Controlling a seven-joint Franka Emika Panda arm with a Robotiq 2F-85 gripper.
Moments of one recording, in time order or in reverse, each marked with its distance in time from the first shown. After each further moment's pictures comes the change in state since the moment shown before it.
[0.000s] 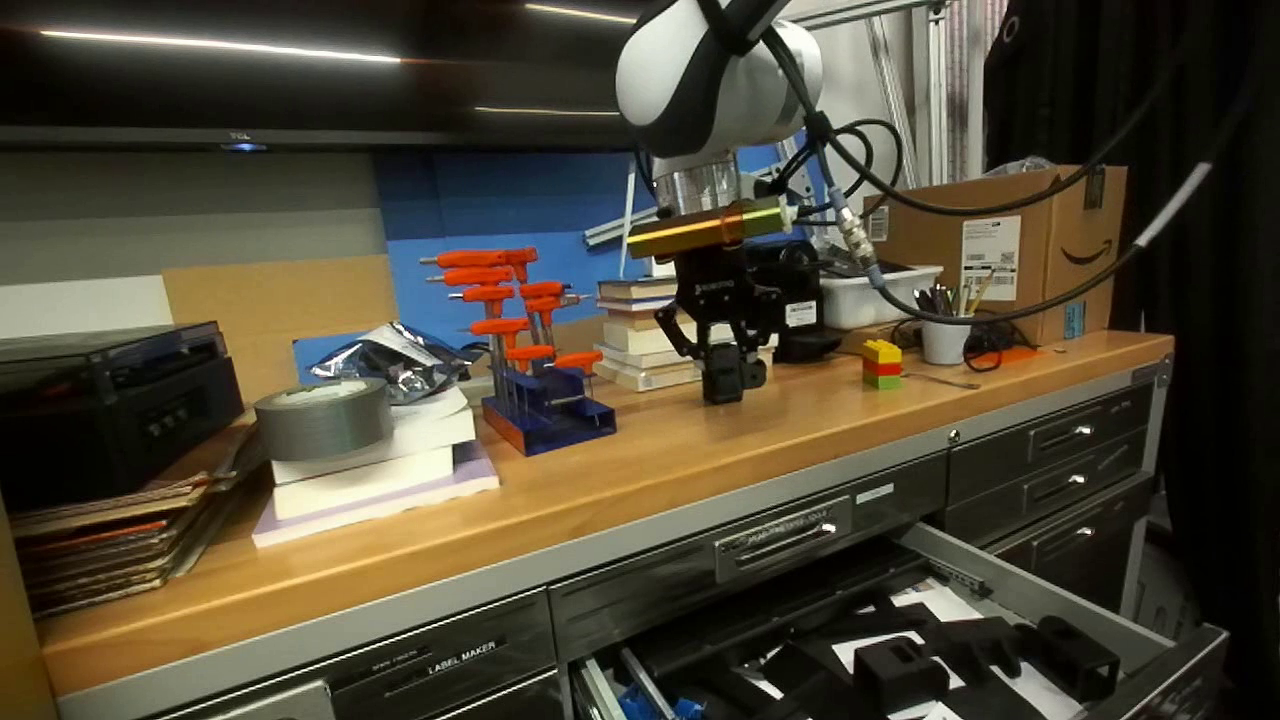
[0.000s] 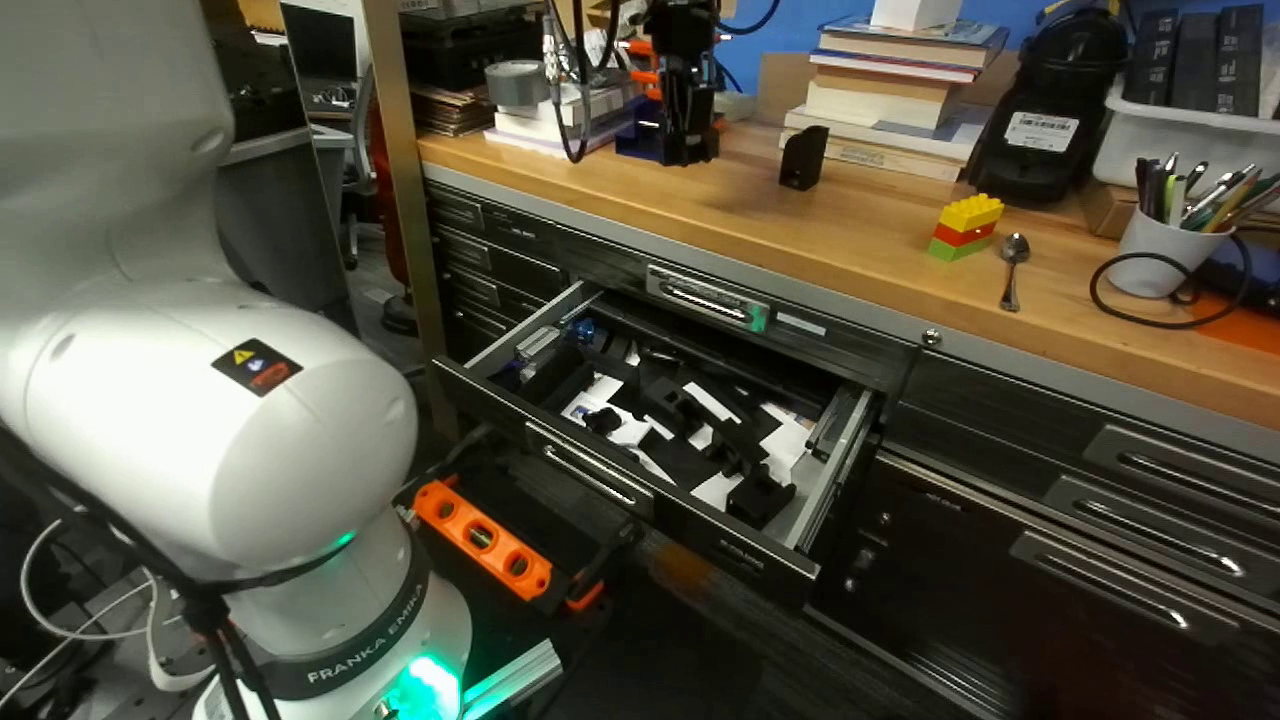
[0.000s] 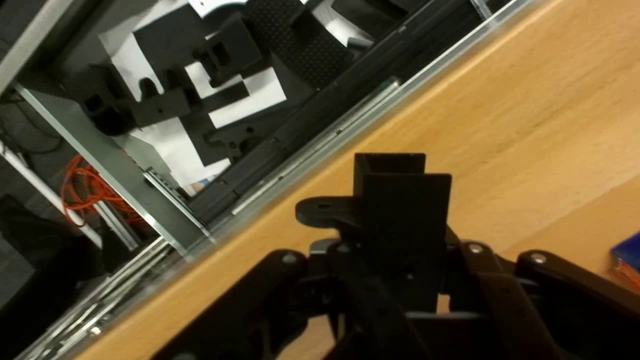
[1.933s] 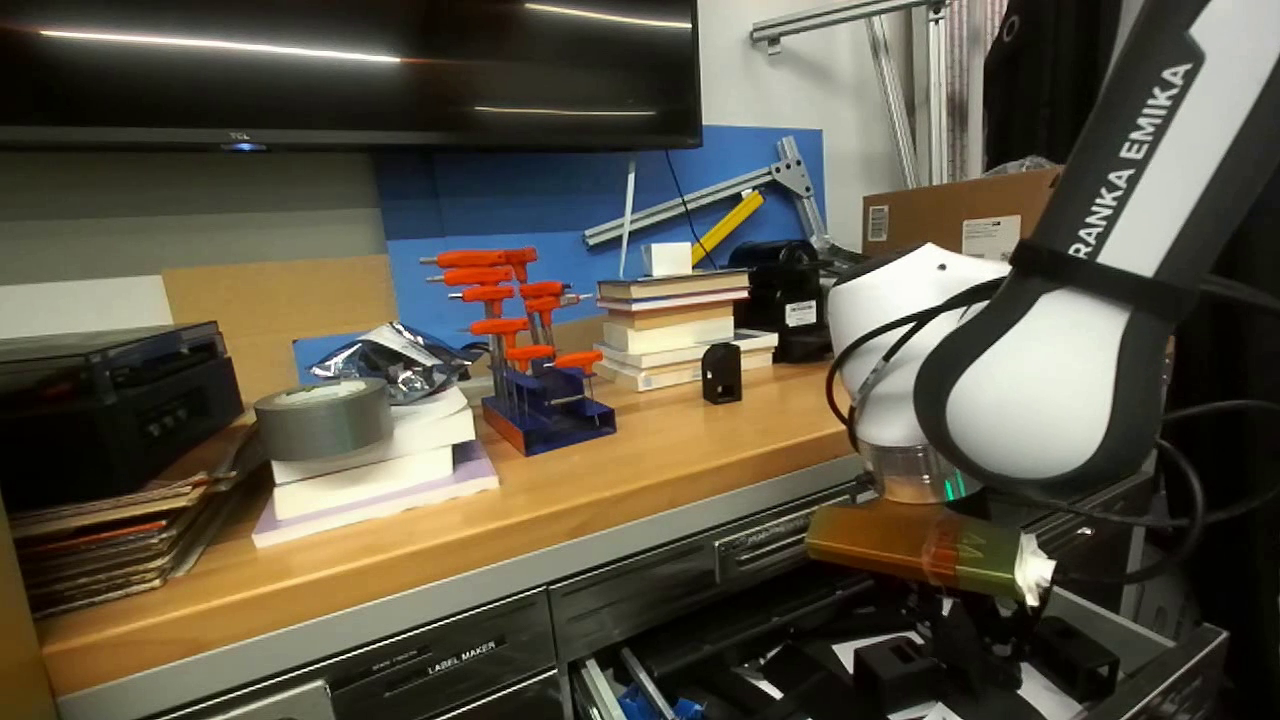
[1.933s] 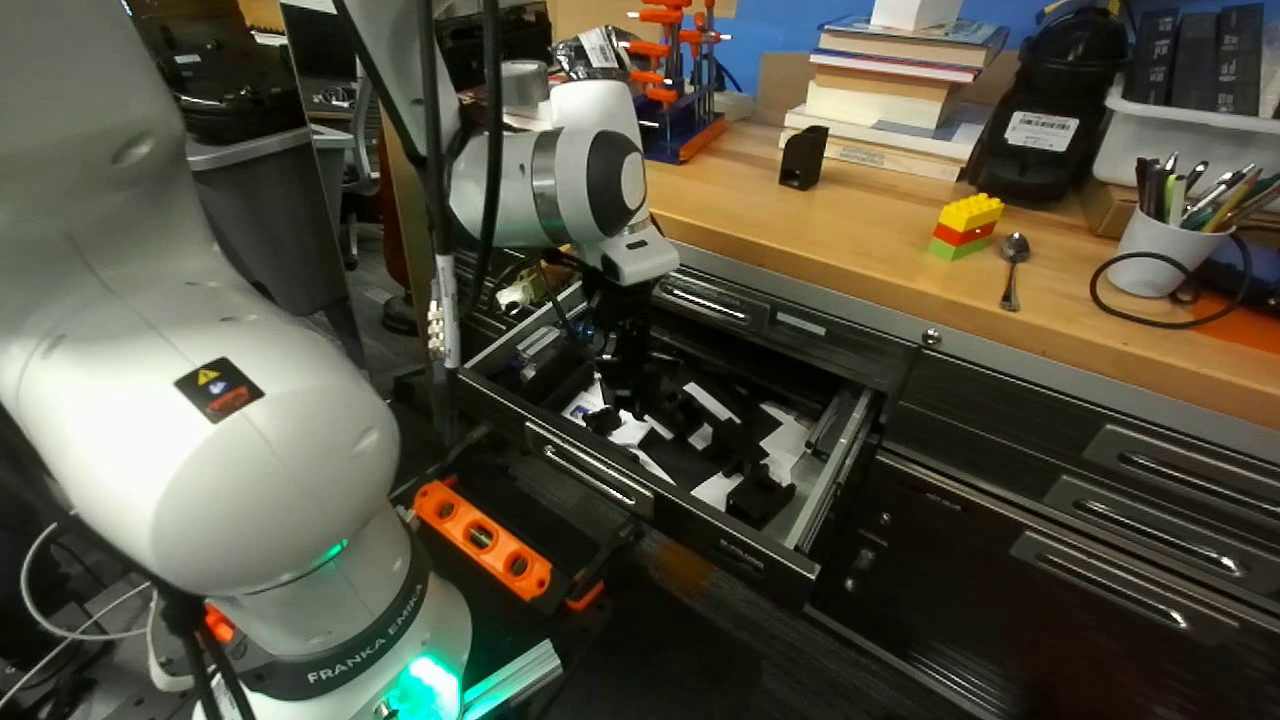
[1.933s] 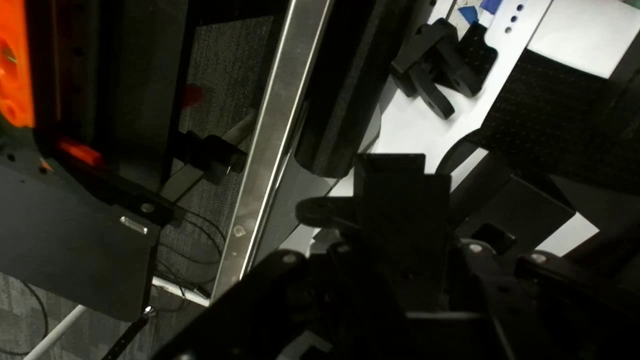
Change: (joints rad) arm -0.146 -0.150 0.026 -0.870 -0.306 0.617 0.745
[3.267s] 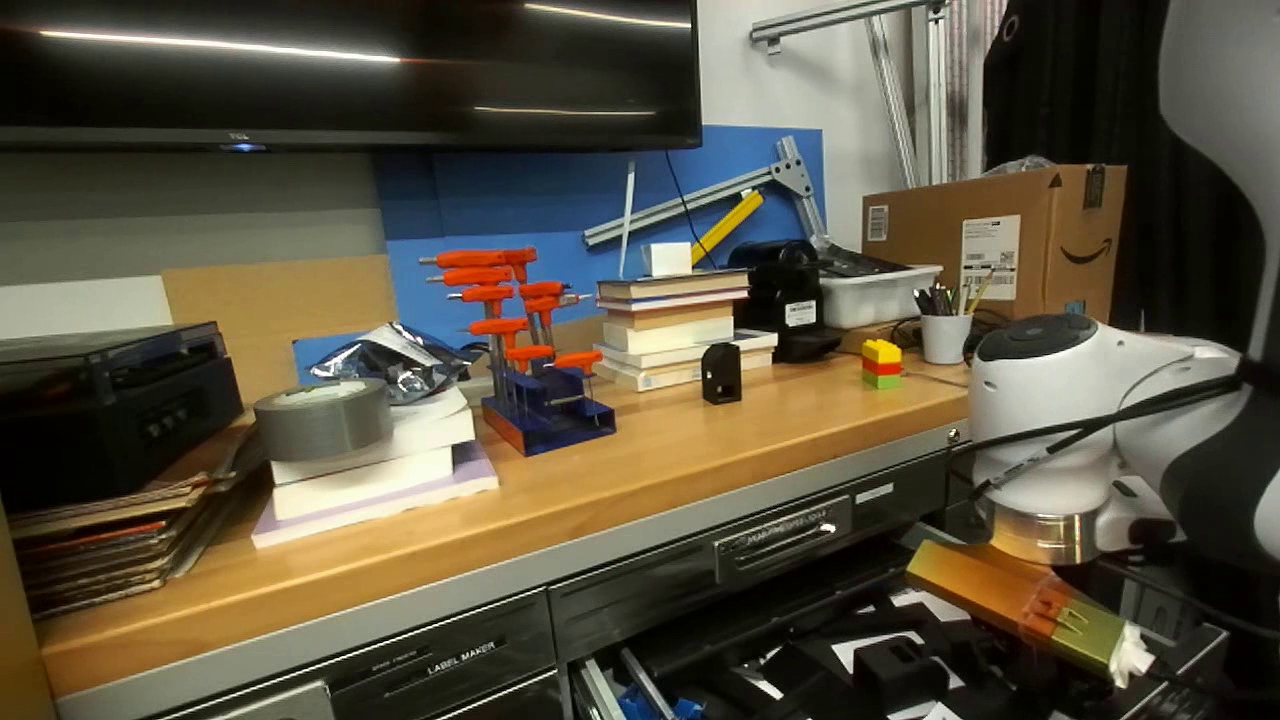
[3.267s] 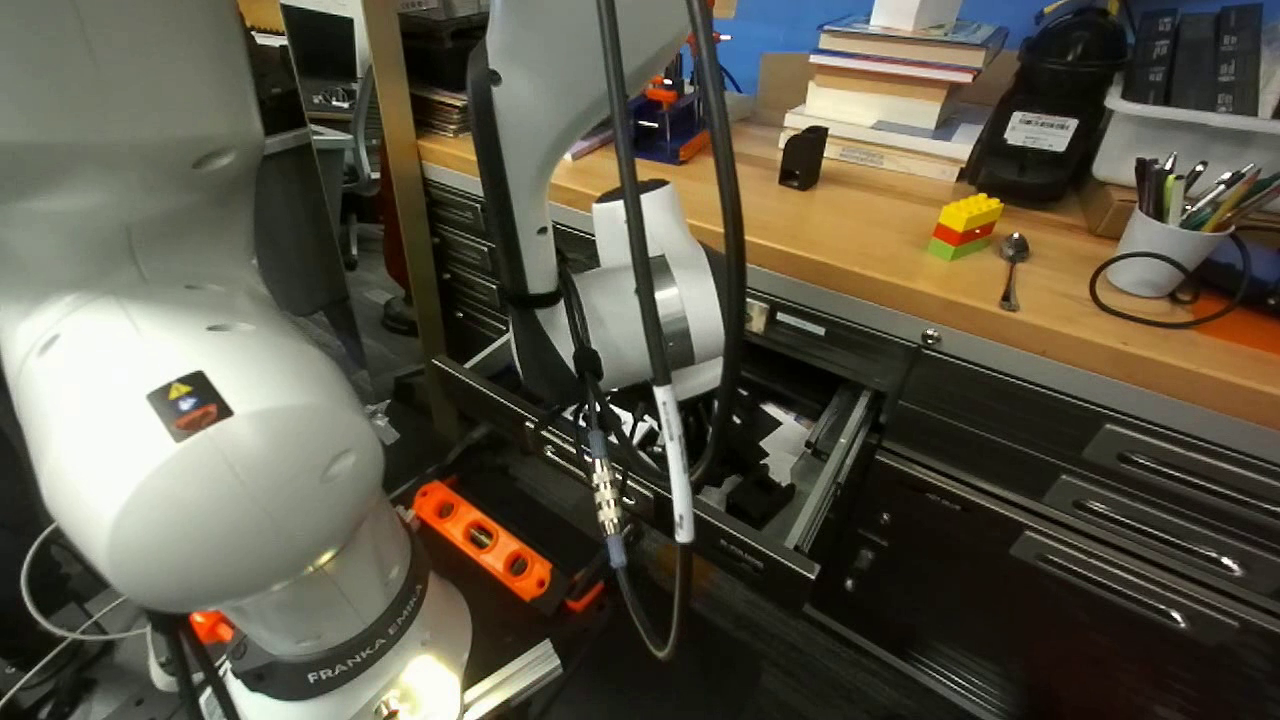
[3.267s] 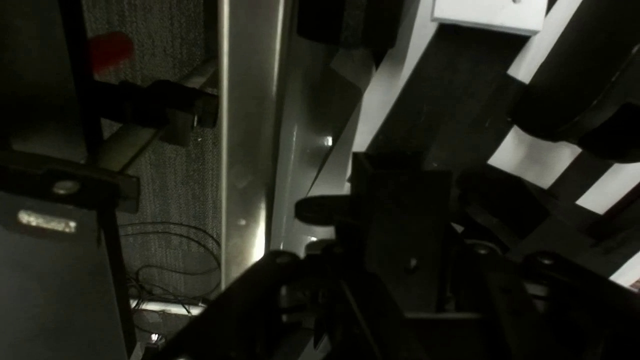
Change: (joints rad) arm -0.104 0.220 -0.309 0.006 -0.777 0.394 0.609
